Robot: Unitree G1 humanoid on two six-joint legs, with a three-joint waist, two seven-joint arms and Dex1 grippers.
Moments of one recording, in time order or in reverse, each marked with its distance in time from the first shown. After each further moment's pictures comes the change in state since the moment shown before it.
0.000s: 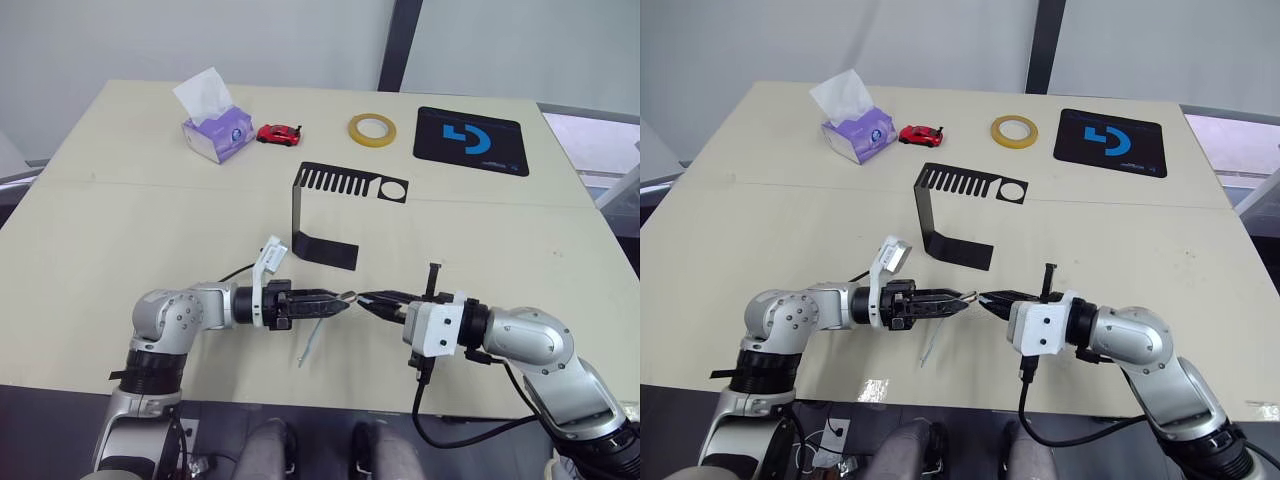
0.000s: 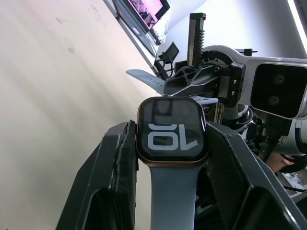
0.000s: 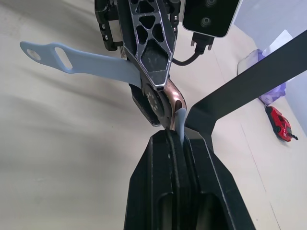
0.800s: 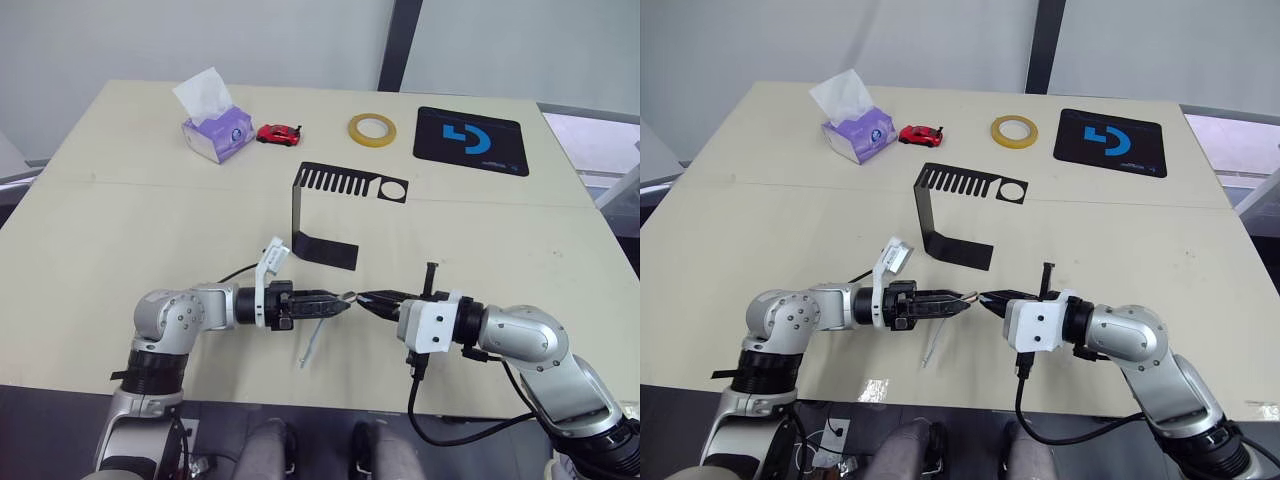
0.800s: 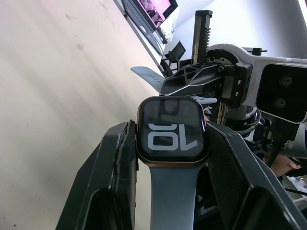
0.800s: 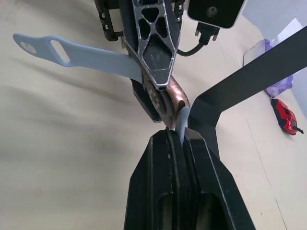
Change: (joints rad) left arm 0.000 -0.008 0.000 -0.006 0.000 0.013 0.042; right arm -0.014 0.002 0.023 0.000 -0.035 0.037 0.002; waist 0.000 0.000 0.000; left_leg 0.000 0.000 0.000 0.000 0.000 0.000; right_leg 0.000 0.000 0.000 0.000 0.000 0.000
